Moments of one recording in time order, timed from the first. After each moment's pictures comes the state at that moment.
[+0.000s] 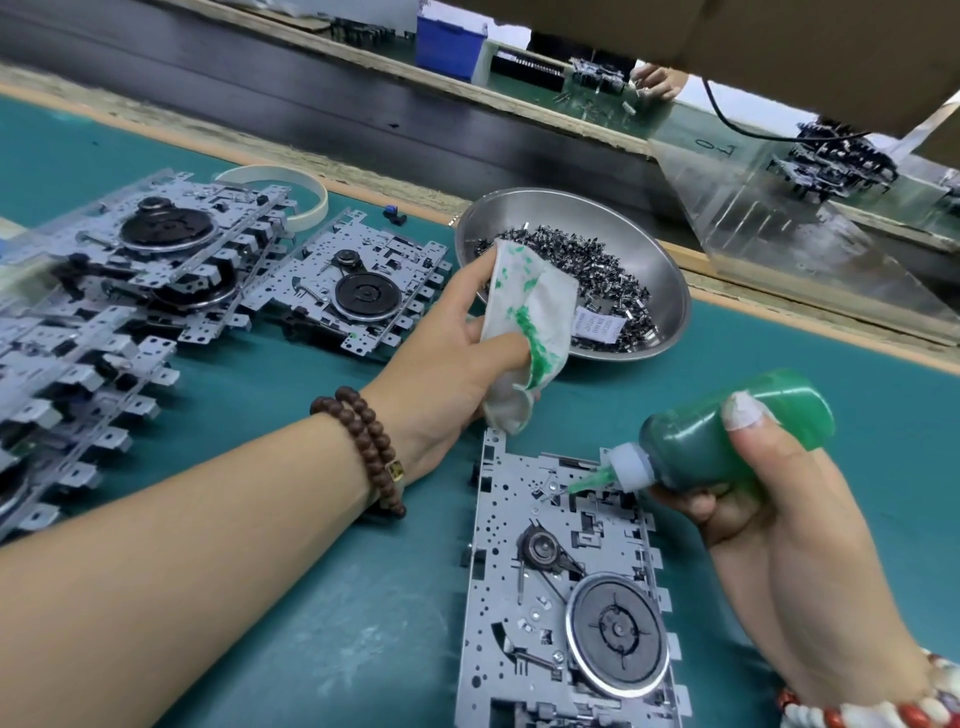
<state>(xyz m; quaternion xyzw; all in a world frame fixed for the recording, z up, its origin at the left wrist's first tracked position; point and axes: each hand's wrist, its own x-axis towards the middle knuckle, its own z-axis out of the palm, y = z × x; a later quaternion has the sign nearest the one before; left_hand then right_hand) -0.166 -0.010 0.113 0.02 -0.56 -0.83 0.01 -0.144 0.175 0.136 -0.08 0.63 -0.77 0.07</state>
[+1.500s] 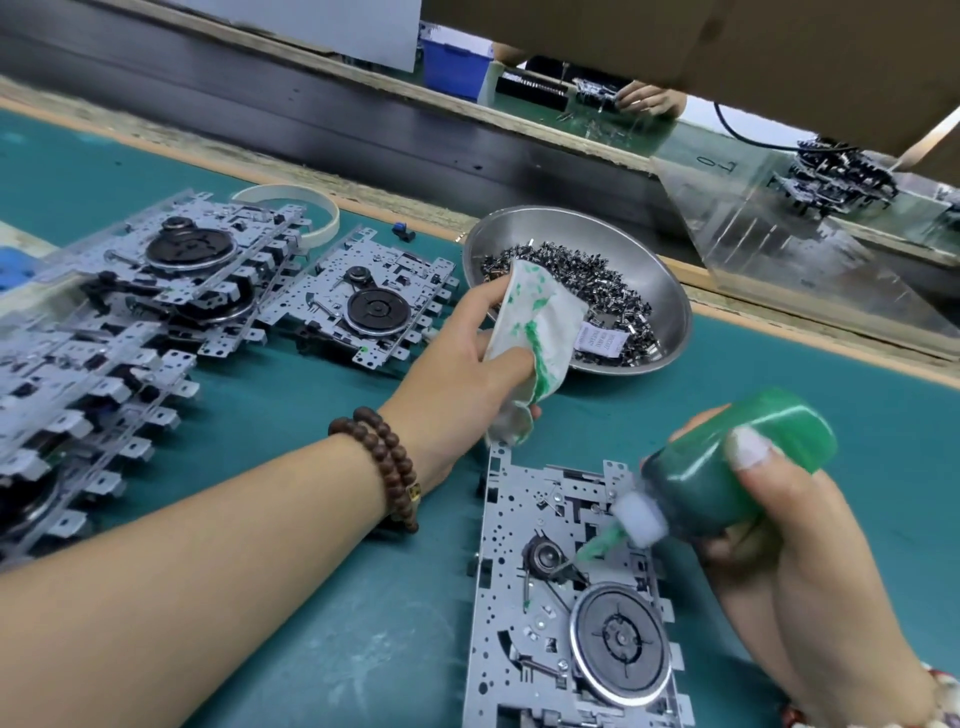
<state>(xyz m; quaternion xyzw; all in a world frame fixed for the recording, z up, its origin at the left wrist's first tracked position) -0.166 -0.006 0.113 0.04 -0.61 -0.79 0.05 -0.142 0.177 0.136 -0.10 0.64 -0.75 0.10</state>
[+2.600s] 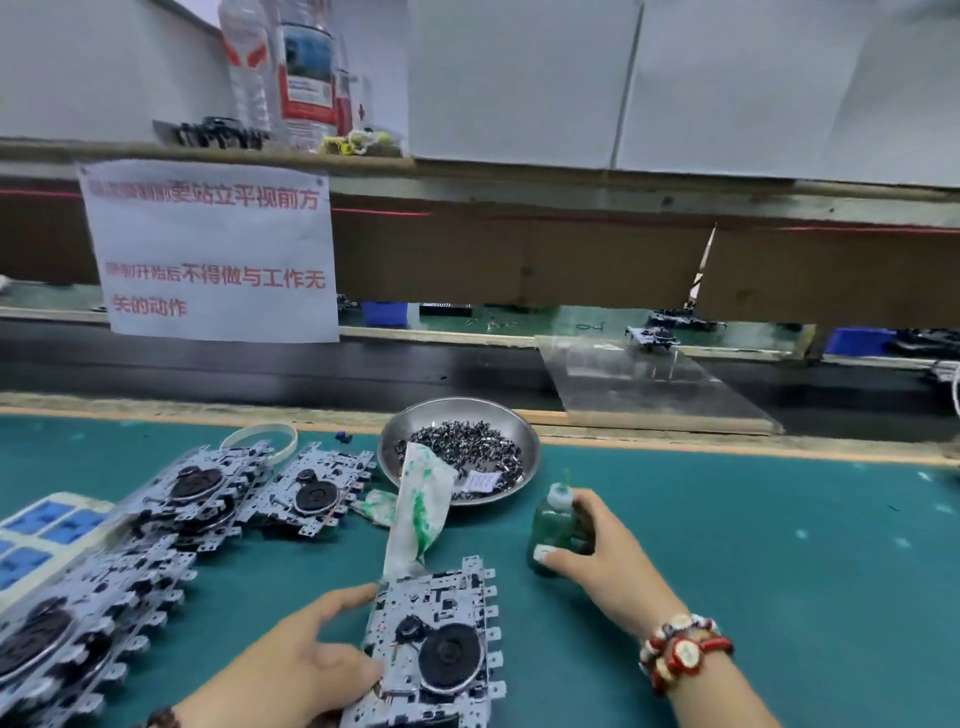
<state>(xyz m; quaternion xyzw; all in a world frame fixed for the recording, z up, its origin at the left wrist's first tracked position) -0.053 -0.012 0.140 0.10 -0.78 -0.60 -0.14 -0.183 0.227 0.126 -0.17 0.82 -0.55 0.03</state>
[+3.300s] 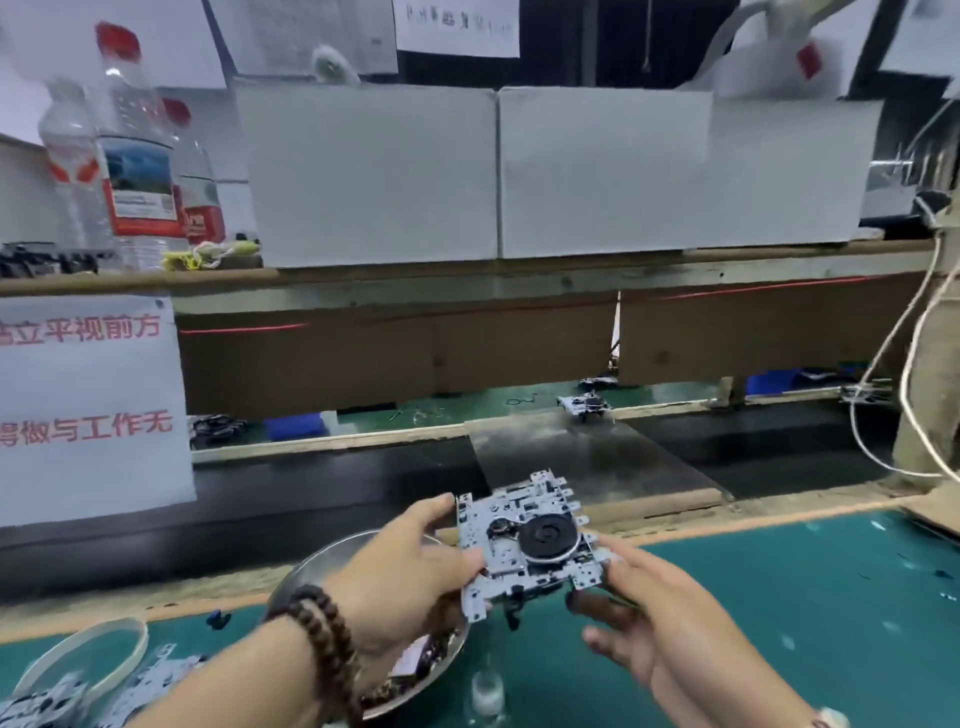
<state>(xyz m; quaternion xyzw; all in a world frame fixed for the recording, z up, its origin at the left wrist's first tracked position) -0.230 0.080 0.223 -0.03 -0.74 -0.67 -0.07 -0.215 0.269 0.196 -0.03 0.52 -0.85 0.05</state>
